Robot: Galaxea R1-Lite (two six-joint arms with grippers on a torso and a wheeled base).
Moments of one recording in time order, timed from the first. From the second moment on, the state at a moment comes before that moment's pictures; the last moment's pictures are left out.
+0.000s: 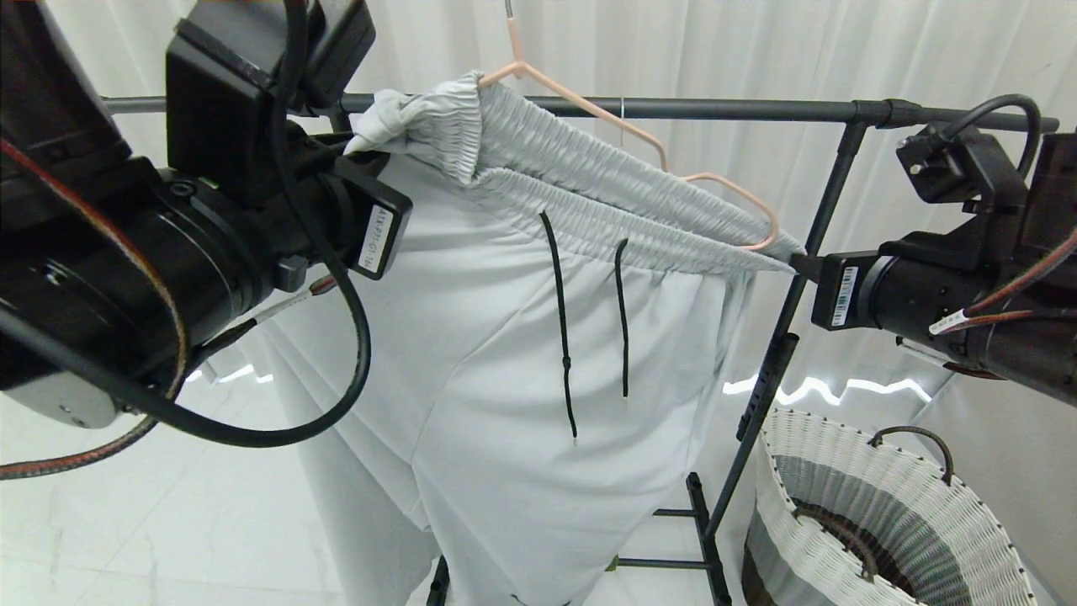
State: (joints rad) left arm -0.71 1.41 -1.02 -0.53 0.56 0.67; right arm 0.62 1.45 -0.97 -0.34 -0.28 0.14
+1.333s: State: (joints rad) left arm -0.68 1.38 -0.81 -0.53 0.52 0.73; right arm 0.95 1.39 -1.00 -0.34 -0.25 0.12
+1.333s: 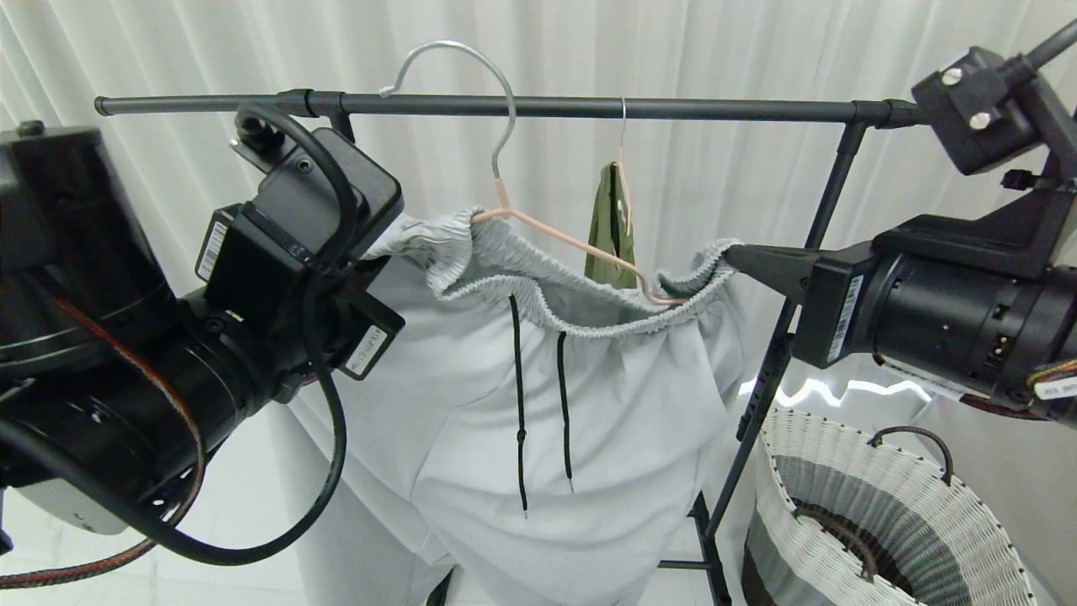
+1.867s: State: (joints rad) left arm -0.66 1.40 -0.81 -0.53 0.62 0.68; right arm 0.99 1.46 -1.08 -0.34 -0.27 0.12
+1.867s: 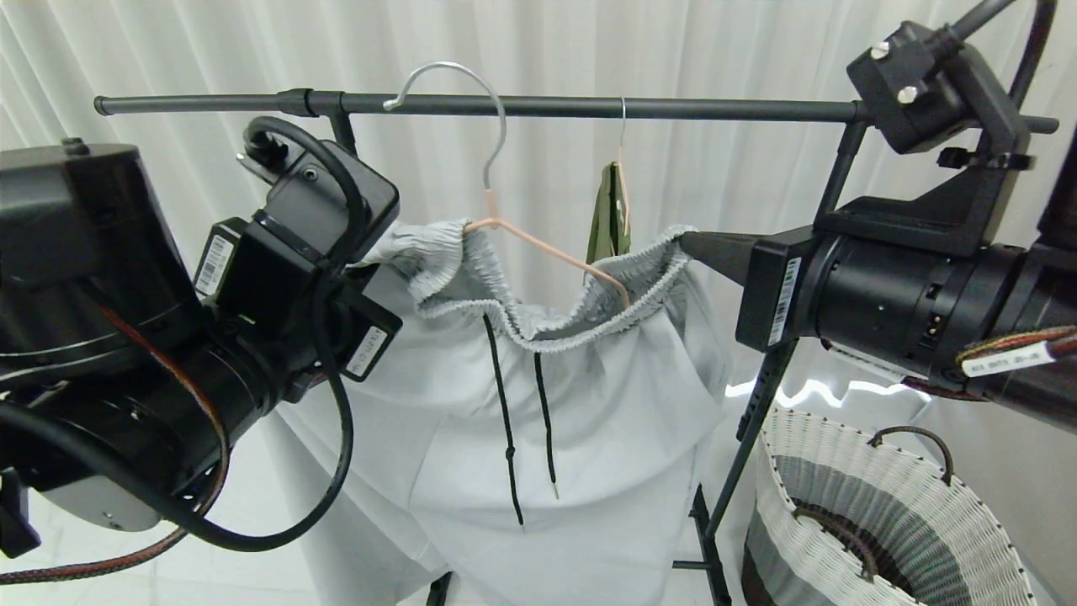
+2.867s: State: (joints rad) left arm -0.72 1.46 -0.91 -0.53 0.69 0.44; right arm 1.07 1.44 -1.06 -0.32 -0.28 0.12
